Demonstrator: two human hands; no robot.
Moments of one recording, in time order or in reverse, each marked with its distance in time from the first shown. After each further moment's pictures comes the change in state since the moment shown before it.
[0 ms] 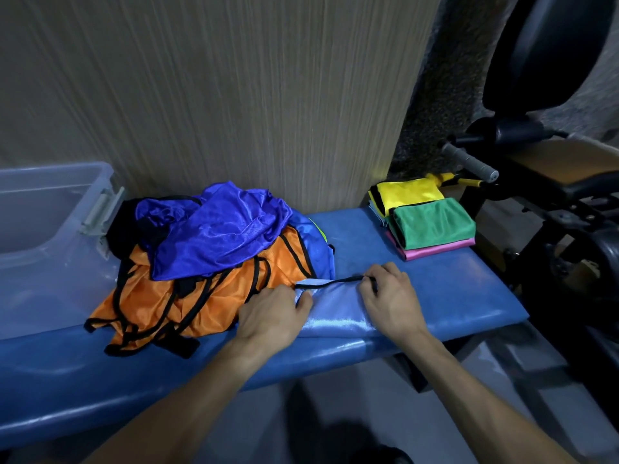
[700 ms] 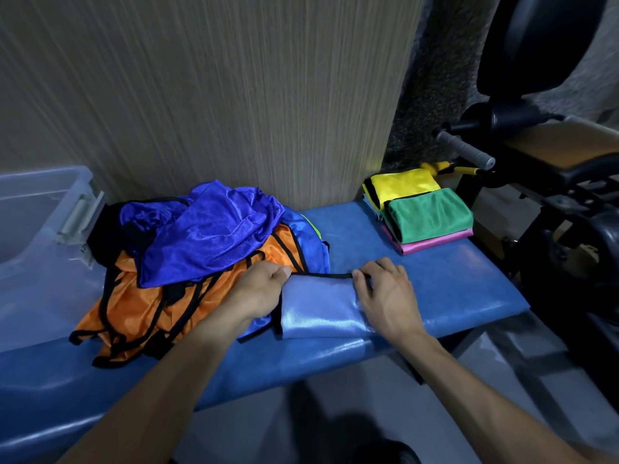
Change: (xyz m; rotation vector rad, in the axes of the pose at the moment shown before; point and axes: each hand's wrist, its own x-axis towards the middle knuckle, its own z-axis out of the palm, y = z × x) left_hand 0.043 -0.013 -0.018 -0.471 -0.158 -0.008; right_hand 0.001 0.000 0.007 -0.041 0.086 -0.020
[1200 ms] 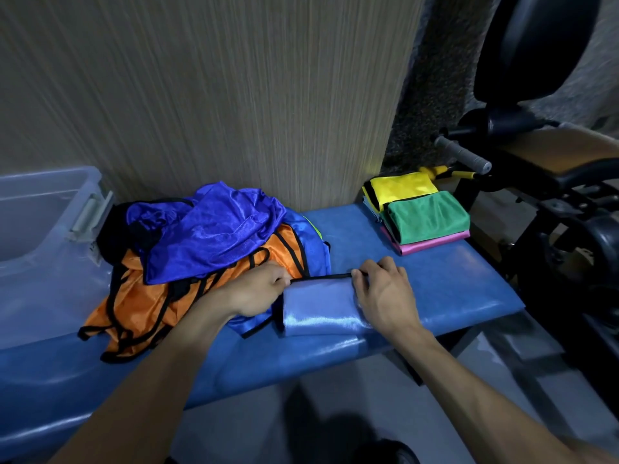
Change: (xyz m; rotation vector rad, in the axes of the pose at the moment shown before) left_hand 0.010 -0.011 -0.021 0.323 -0.263 0.200; right_hand 0.002 -0.002 0.004 -0.084 -0.037 0.028
